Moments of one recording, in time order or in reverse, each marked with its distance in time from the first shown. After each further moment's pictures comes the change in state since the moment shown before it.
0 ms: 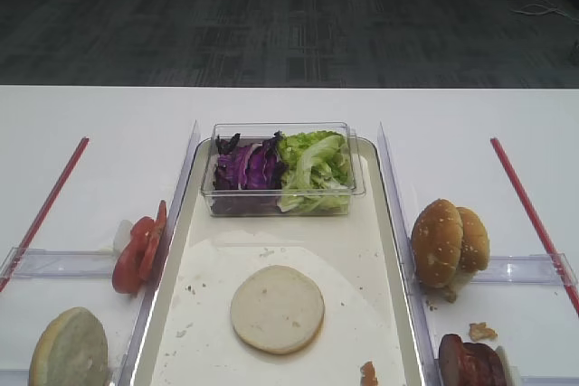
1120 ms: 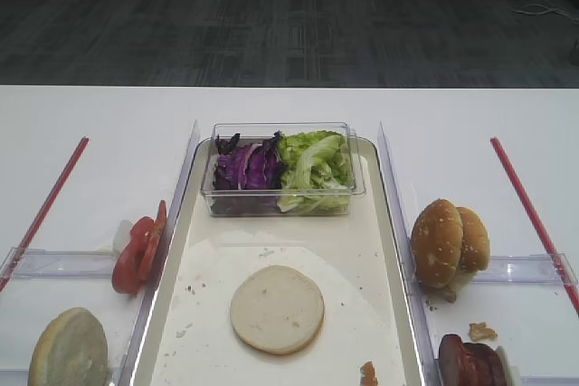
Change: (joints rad) left arm 0.000 0.612 -0.265 0.002 0.137 -0.045; right arm 0.000 0.000 0.000 0.000 0.000 0.000
